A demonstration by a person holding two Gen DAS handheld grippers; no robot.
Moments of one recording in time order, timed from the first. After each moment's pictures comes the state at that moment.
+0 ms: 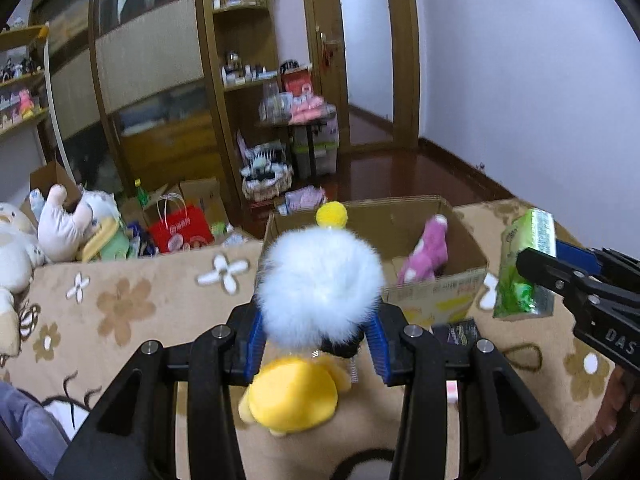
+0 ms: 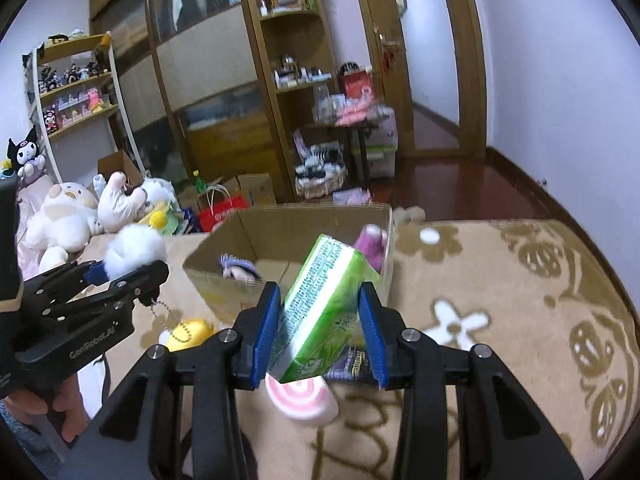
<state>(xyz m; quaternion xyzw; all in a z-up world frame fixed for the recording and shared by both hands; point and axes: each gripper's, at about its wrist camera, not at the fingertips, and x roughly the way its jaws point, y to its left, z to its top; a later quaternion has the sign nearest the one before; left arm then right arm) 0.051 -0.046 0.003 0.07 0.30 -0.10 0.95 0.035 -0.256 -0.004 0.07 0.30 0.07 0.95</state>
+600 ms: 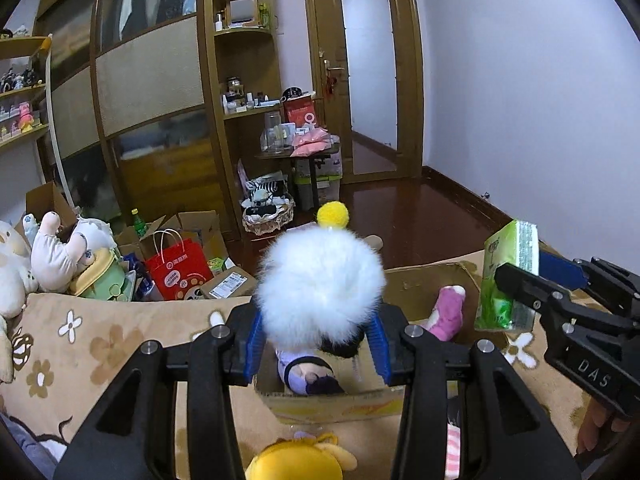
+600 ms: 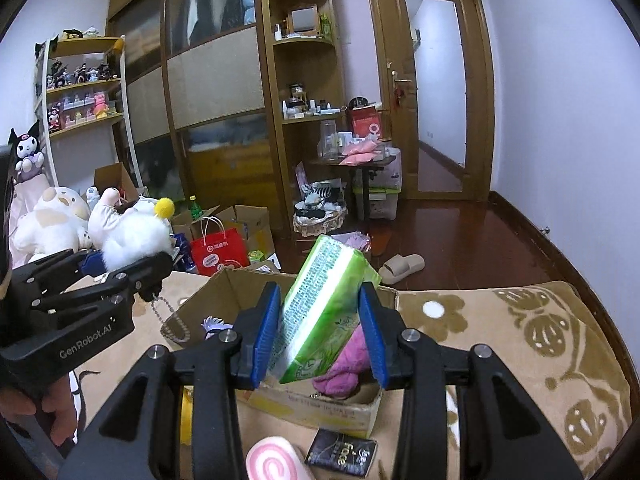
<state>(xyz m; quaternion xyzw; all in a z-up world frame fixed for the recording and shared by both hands) 0.119 -0.058 0.021 0.06 0.26 -0.10 0.96 0.096 -0.245 0.018 0.03 0.25 0.07 0.97</state>
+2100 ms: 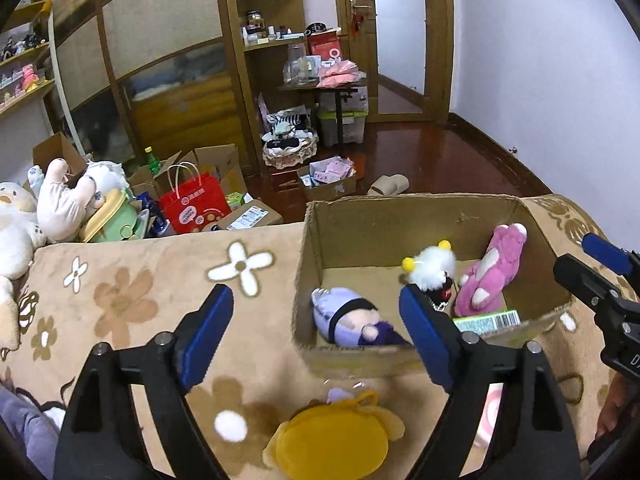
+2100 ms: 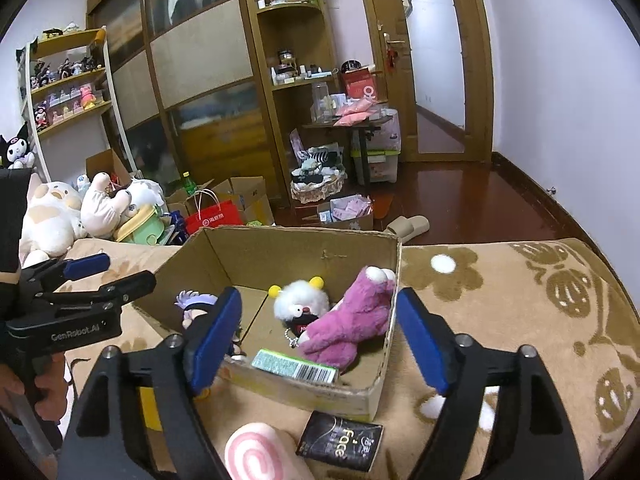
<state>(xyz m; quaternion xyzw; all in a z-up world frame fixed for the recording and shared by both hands) 0.140 -0.028 -0.031 0.06 0.37 -0.05 0.93 0.112 -0.258 -0.032 0.06 0.30 0.07 0.95</state>
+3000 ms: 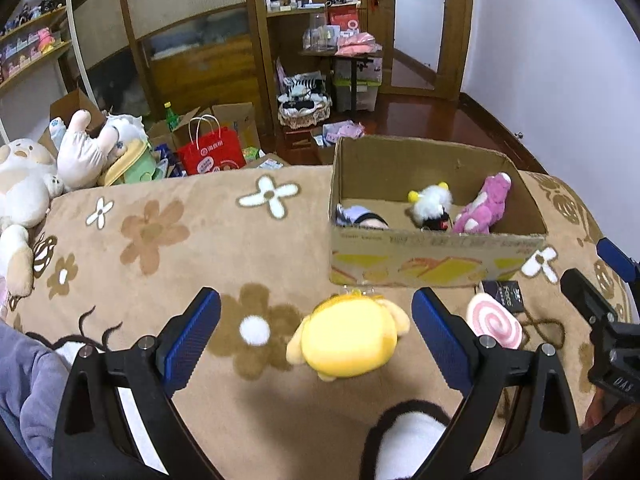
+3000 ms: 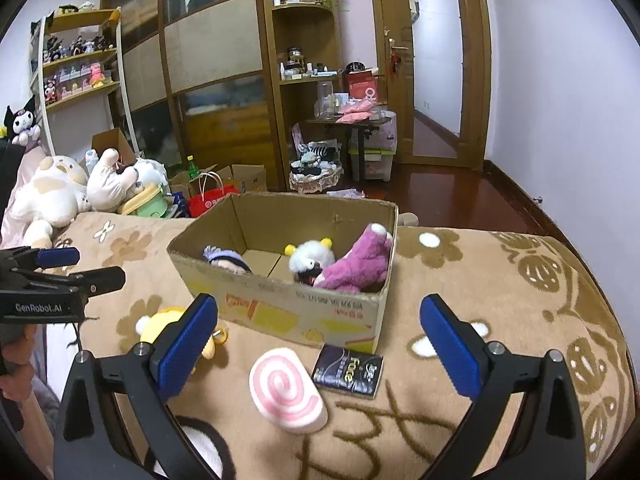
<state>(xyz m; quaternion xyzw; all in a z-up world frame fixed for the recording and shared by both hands) 0.064 0.004 -0.021 0.03 0.43 -0.03 0.90 0.035 -0.239 -0.023 0.02 0.31 0.06 0.95</state>
